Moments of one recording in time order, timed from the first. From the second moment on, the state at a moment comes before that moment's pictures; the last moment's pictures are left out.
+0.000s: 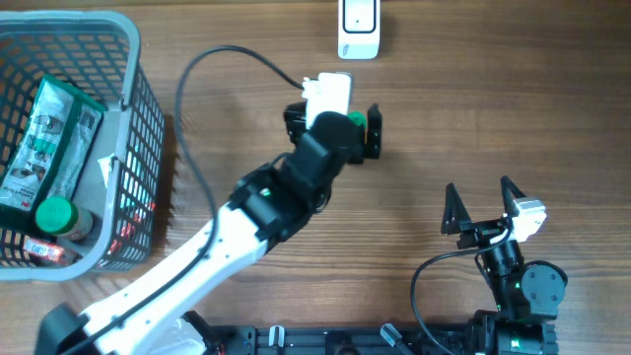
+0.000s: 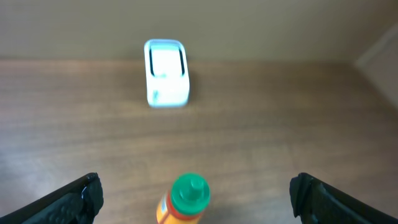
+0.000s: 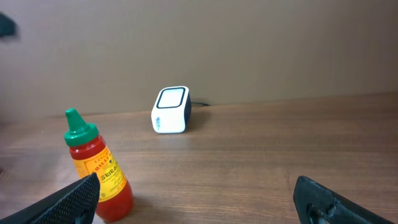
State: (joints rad) left arm -0.80 1.37 1.12 -0.22 -0.42 -0.44; right arm -0.12 0.03 0.01 0.02 -0.30 0.16
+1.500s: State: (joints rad) left arm 0.82 1.40 1.13 -0.83 -0.05 -0.58; right arm -0.12 0.03 0.01 0.02 -0.29 0.16
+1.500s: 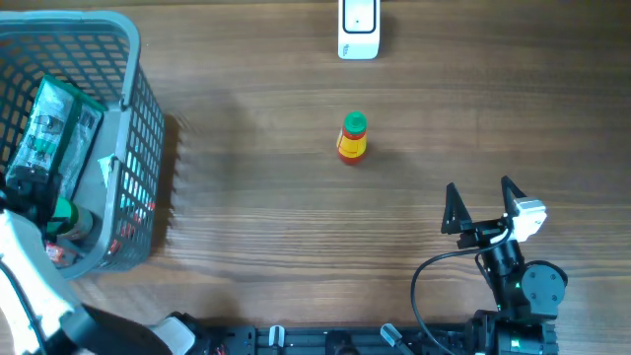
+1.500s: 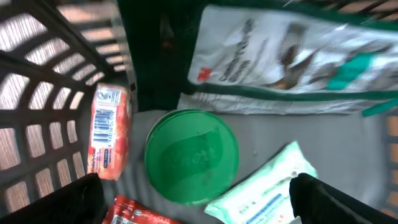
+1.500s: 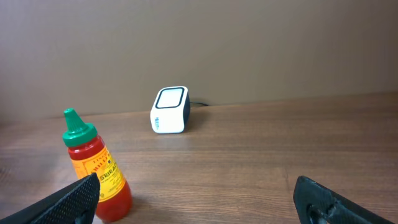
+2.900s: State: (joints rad) left arm 0.82 1.63 1.13 -0.76 -0.01 -0.59; right arm -0.12 0.03 0.01 0.02 -0.29 0.16
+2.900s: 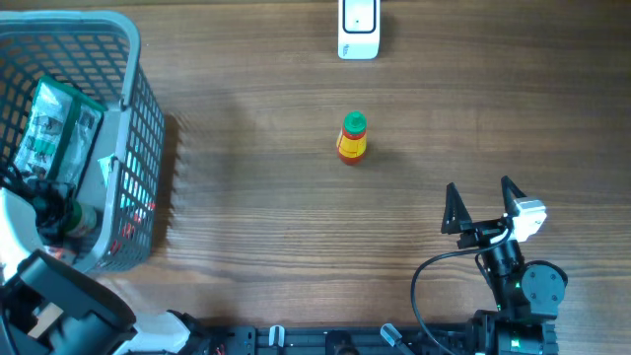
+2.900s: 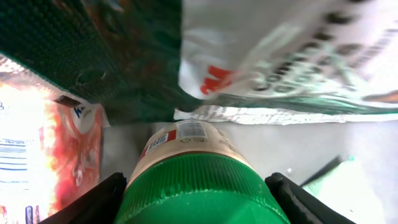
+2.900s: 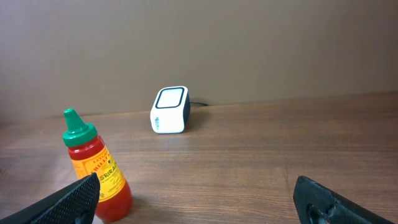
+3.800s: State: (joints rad) left arm 0.81 0.97 1.12 -0.32 0.64 -0.87; right arm -0.12 0.03 0.01 0.02 -0.29 0.16
